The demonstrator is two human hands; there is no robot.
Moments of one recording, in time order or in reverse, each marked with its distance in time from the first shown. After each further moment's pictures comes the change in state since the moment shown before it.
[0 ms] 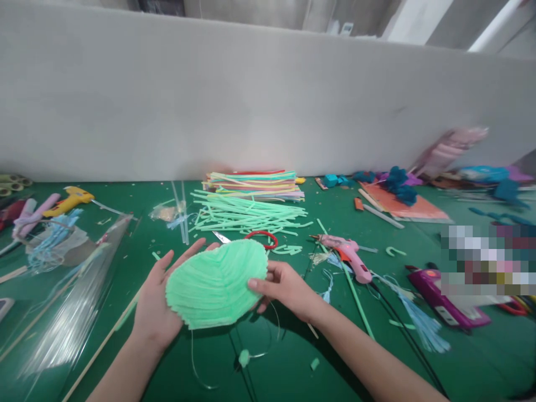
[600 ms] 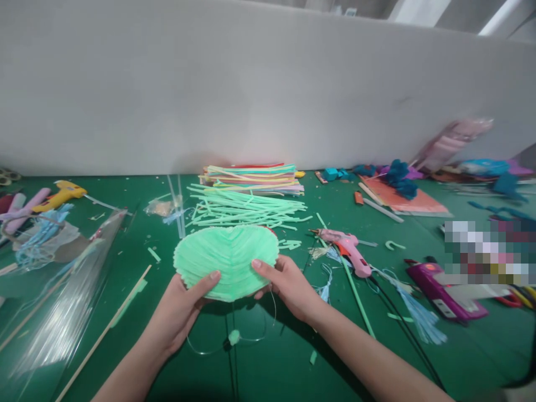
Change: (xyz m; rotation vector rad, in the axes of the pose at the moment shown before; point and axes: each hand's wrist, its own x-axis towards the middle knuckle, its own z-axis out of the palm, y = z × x) left_hand 0.000 -0.031 -0.003 0.348 -0.013 0.136; right_hand 0.000 0.002 0.006 0.066 0.162 -0.064
